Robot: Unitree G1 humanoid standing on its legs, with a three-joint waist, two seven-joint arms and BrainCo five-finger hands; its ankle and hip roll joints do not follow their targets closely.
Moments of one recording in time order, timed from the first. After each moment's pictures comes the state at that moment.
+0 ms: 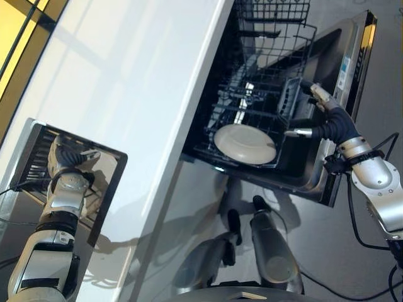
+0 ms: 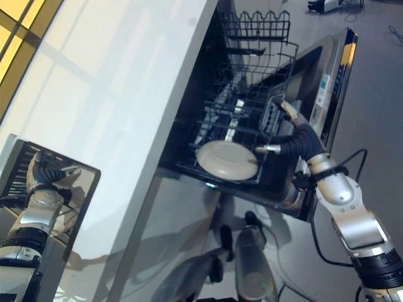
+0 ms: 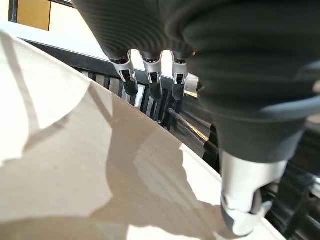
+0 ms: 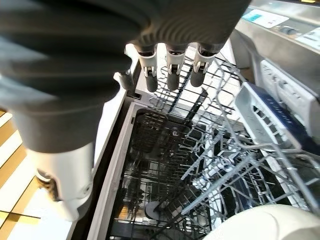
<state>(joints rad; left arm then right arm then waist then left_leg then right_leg) -0.46 0.73 -0.06 0.79 -0.07 0.17 0.39 -0.17 -0.85 0.01 -0.31 0.15 0.09 -0.01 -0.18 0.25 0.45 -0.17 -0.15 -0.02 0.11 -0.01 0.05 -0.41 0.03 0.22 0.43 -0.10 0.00</state>
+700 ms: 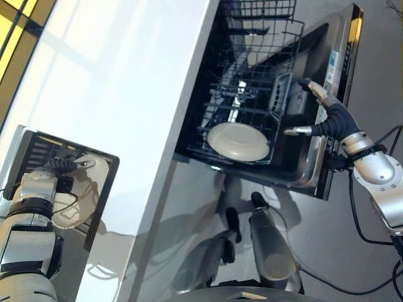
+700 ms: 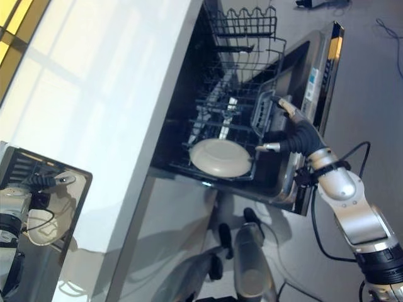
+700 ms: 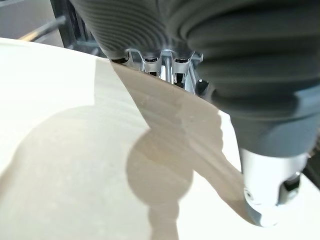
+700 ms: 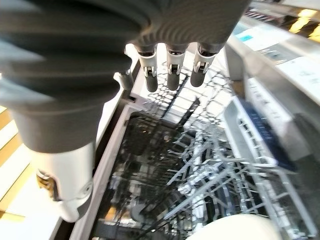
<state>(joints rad) -0.57 0.85 -0.10 1.04 -0.15 0.29 -0.24 -0.19 -0.88 0.01 -0.32 0.13 0.10 0.02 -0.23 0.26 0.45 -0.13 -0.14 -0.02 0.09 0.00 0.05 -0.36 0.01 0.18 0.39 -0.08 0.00</state>
